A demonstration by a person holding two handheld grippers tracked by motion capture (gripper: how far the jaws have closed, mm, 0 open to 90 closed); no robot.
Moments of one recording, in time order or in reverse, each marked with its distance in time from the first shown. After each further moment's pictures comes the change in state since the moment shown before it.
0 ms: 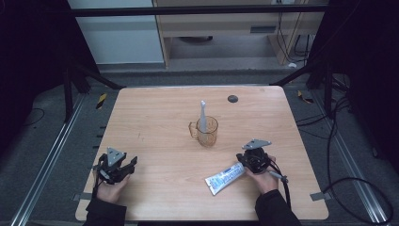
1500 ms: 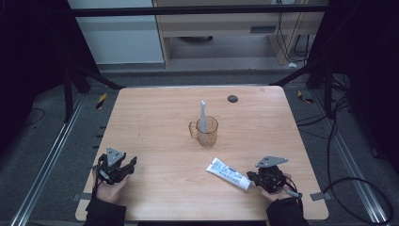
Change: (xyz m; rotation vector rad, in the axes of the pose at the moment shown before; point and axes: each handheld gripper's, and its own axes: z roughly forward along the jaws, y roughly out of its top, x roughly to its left) left arm 0.000 0.000 -0.001 0.003 0.004 -0.003; right arm 0.009 -0.045 -0.048 0.049 0.072 0.009
